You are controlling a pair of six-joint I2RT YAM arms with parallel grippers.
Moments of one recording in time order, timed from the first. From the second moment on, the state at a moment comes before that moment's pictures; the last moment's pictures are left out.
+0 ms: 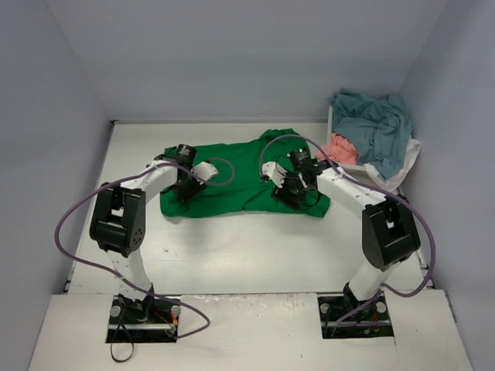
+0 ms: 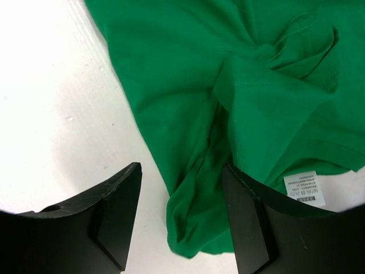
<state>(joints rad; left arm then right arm) -0.27 1.84 1.29 -0.69 -0.01 0.66 0.42 1.67 1.16 -0.61 -0.24 -0.77</state>
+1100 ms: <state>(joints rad) -0.27 1.84 1.29 -0.70 -0.01 0.65 0.36 1.98 1.22 -0.19 0.19 -0.71</state>
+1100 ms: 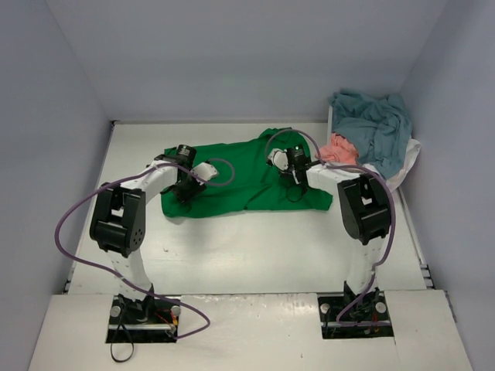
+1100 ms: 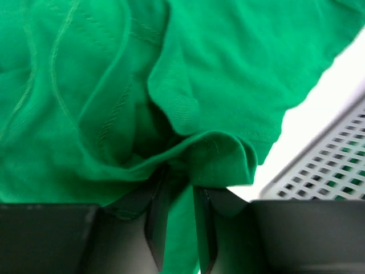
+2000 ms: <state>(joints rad) -0.25 2.02 1.37 -0.41 -0.47 0.55 0.39 1.95 1.23 -0.27 0.18 -0.62</state>
